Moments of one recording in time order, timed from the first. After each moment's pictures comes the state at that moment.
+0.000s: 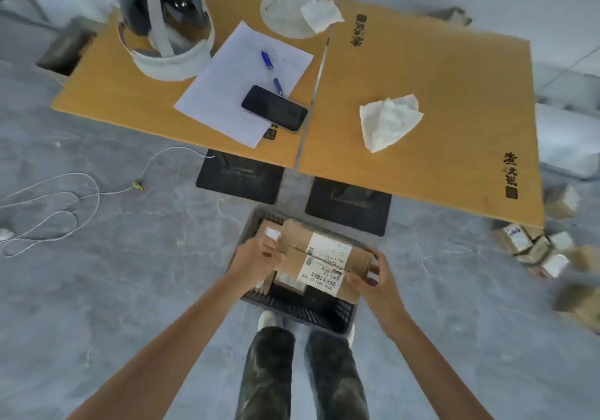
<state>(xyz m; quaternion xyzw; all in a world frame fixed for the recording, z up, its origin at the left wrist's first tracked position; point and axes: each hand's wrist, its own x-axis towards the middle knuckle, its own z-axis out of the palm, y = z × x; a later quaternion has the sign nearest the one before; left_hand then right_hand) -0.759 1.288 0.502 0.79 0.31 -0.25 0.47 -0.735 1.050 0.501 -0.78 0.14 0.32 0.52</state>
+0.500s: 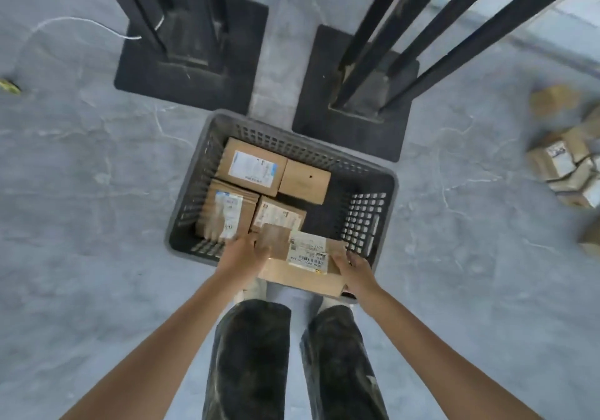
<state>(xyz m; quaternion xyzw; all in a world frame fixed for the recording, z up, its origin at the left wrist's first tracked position) -0.825 1.258 0.148 0.80 0.26 -0.38 0.38 -0.795 1.049 0.145 -0.76 0.32 0.44 0.35</state>
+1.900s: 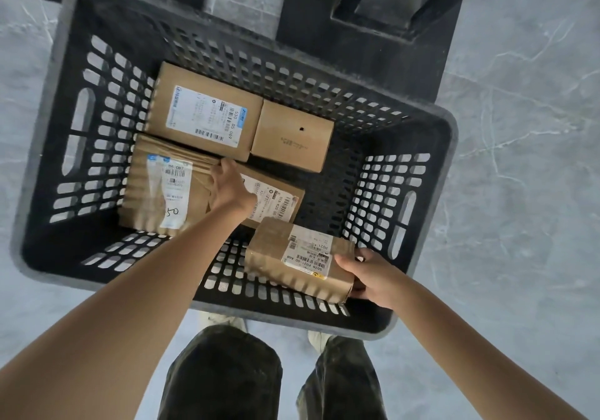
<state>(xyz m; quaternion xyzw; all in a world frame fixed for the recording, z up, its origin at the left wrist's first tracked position) -0.753 1.211 -0.108 0.80 0.40 -0.29 0.34 -0.780 0.976 -0.033 -0.62 0.44 0.54 0.37</state>
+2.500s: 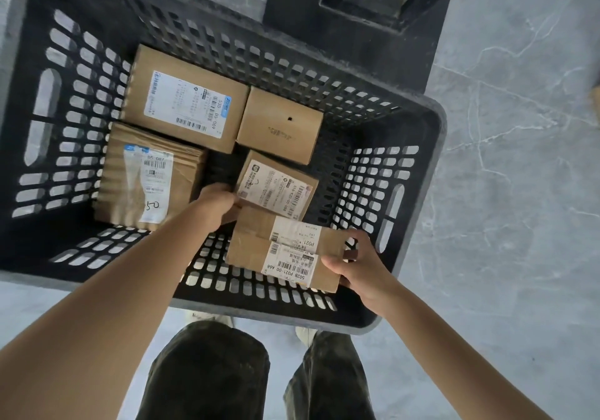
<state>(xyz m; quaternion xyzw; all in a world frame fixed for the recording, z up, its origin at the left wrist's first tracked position) -0.773 1.213 -0.135 0.56 0.54 -0.36 0.52 -0.792 0.972 -0.027 -0.66 0.37 0.47 0.45</state>
